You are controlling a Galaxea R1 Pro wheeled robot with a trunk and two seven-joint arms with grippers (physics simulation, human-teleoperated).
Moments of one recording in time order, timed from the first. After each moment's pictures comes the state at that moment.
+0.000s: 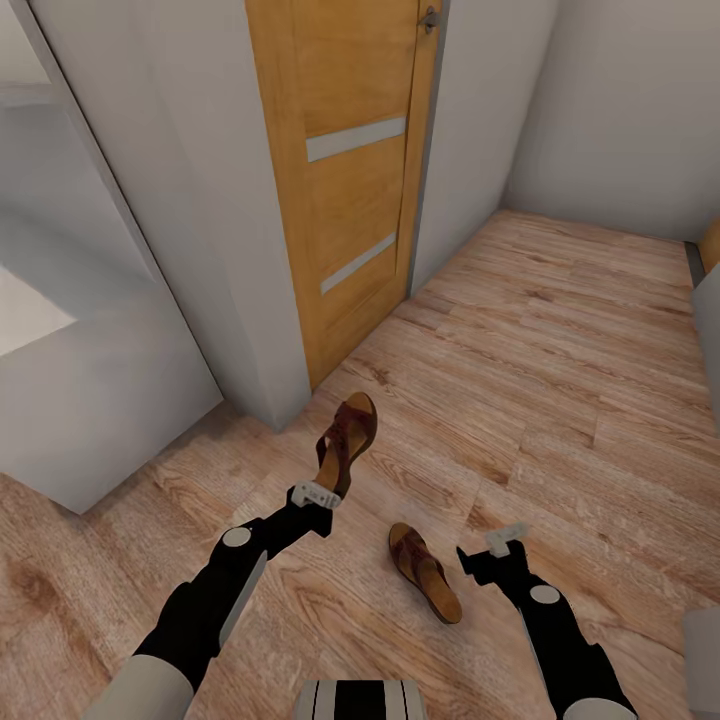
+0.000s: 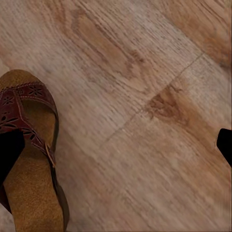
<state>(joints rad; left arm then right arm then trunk) -0.53 -0.04 -0.21 -1.01 0.00 0.15 -0.44 -0.46 0.06 -0.37 -0.83 0.56 0.03 0.32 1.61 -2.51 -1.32</state>
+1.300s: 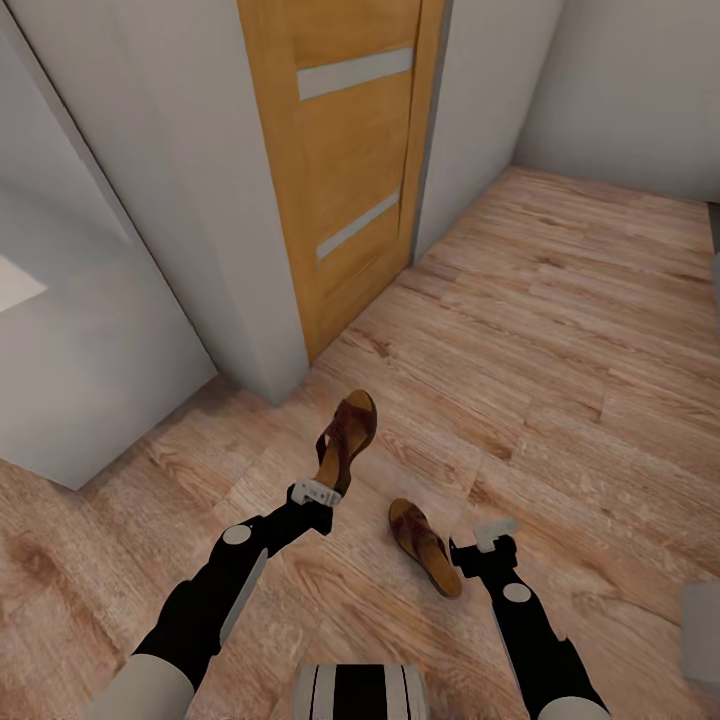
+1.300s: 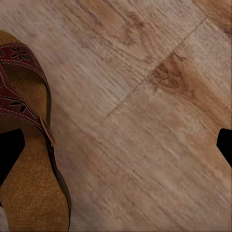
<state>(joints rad) -0.53 -0.04 -0.21 -1.03 0.00 0.17 -0.44 -0.46 0.12 -0.31 -0.82 0.56 0.03 0.11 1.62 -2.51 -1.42</state>
